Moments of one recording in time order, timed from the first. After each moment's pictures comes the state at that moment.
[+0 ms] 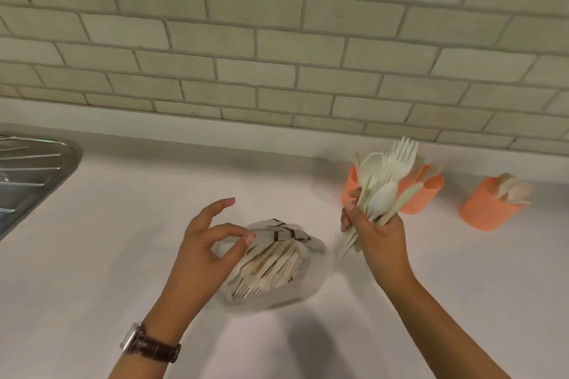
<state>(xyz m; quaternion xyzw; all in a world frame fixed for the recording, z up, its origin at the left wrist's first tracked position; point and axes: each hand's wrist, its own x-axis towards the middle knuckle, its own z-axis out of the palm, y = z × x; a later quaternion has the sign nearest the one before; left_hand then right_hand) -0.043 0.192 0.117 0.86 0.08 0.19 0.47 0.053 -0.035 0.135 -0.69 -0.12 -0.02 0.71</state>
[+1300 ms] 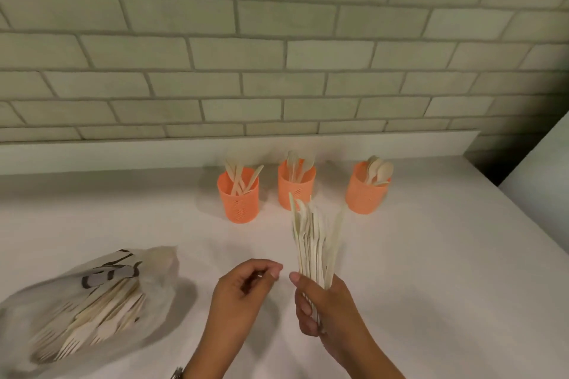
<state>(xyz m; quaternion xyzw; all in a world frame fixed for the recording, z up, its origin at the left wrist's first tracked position) 0.022 -0.087 0.093 0.74 0.10 0.04 0.66 0.036 -0.231 0.087 -0.60 0.07 0.20 0.77</state>
